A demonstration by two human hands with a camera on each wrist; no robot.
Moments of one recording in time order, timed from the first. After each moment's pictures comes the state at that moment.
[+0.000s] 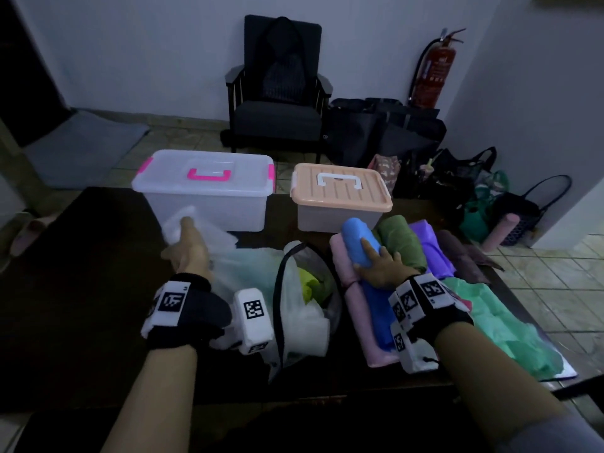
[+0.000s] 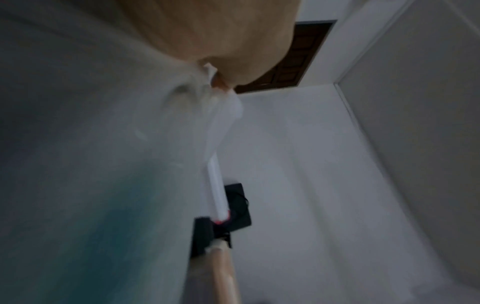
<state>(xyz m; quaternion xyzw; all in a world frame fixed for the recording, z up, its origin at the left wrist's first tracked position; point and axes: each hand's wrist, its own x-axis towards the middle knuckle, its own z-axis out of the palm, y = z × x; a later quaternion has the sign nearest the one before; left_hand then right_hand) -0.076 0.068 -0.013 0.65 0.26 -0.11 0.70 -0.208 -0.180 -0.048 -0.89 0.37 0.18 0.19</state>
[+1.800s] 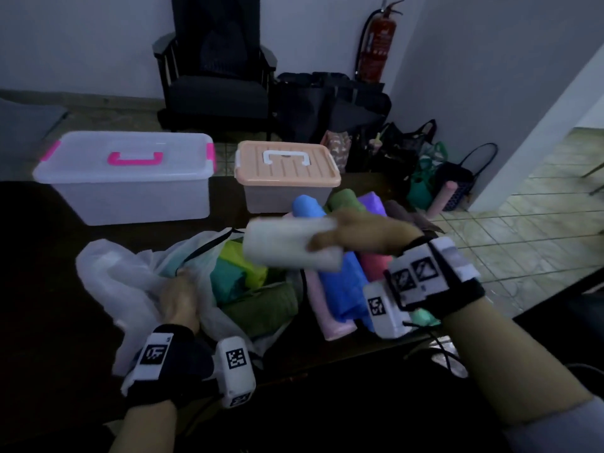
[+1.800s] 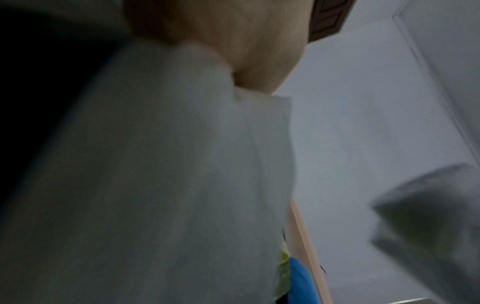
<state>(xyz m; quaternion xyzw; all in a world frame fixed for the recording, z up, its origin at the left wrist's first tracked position) -0.118 0.039 -0.097 0.75 0.10 -0.21 0.62 -0.249 -0.162 0.035 -0.88 0.19 0.11 0.42</state>
